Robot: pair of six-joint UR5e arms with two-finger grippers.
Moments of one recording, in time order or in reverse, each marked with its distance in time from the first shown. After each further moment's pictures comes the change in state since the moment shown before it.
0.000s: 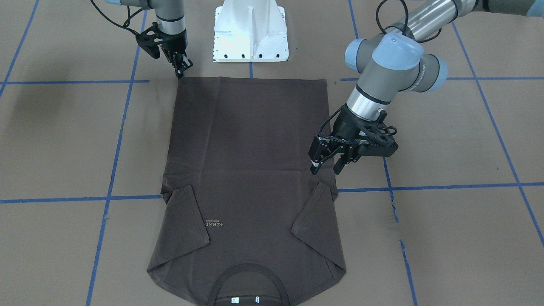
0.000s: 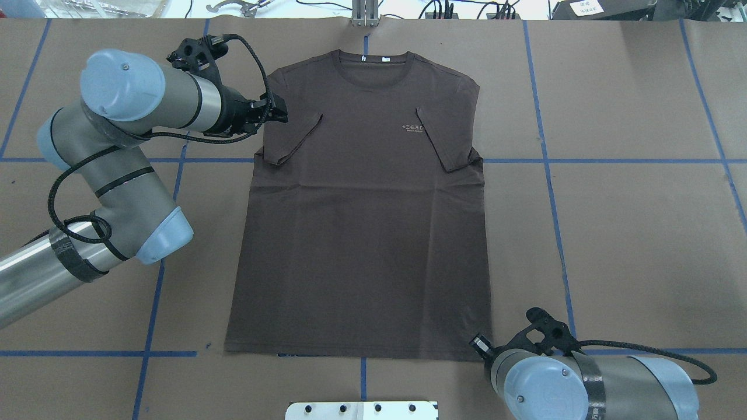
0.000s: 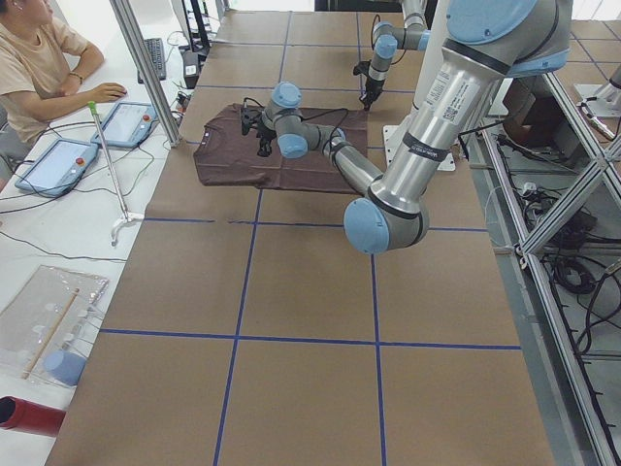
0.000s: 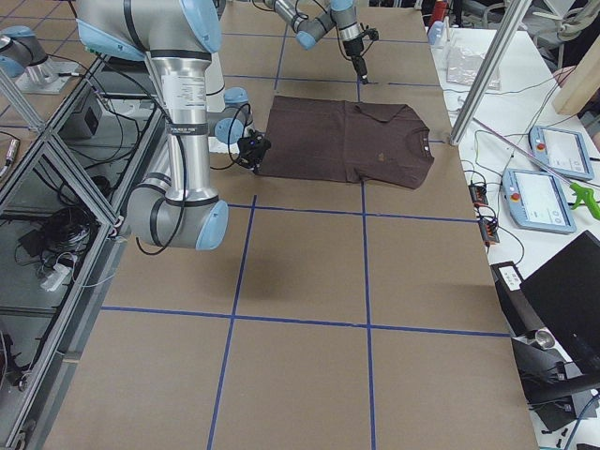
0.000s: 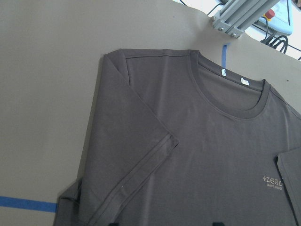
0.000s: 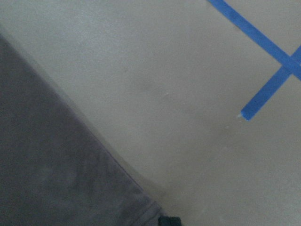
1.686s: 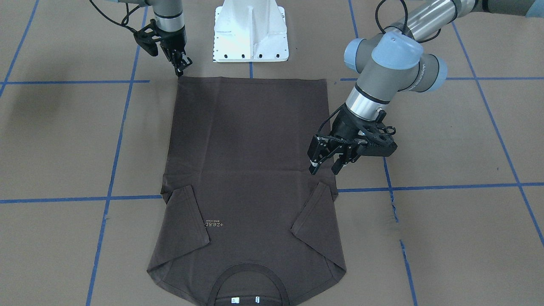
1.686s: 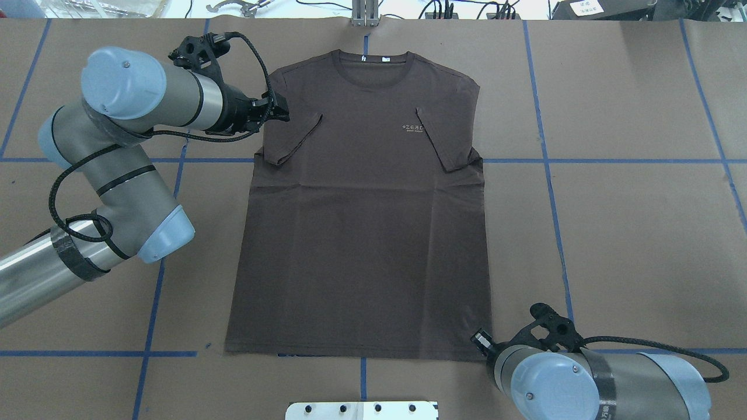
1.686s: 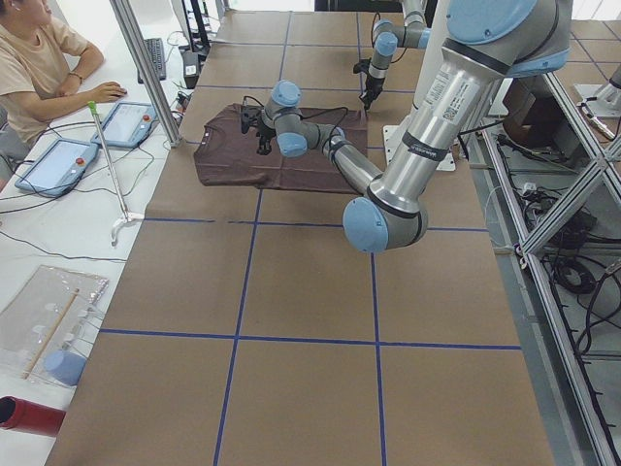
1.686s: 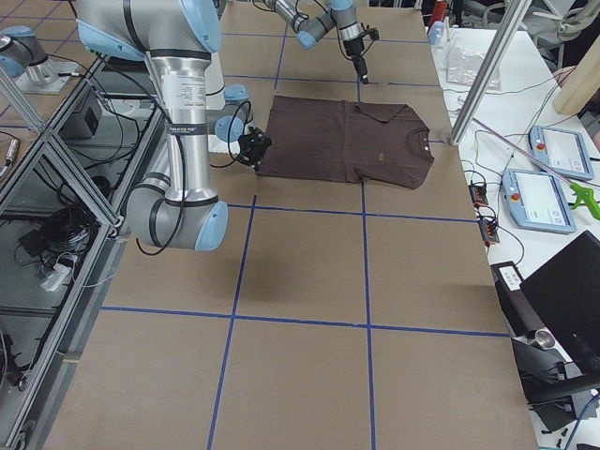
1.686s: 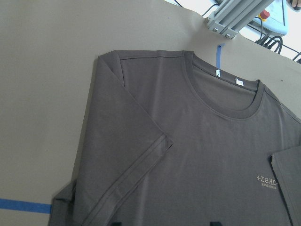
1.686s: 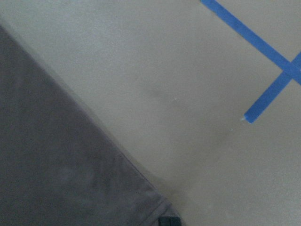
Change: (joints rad) left arm -0.001 -0.005 0.002 0.000 -0.002 0.006; right arm 0.014 -0.010 0.040 -0.001 -0.001 0.002
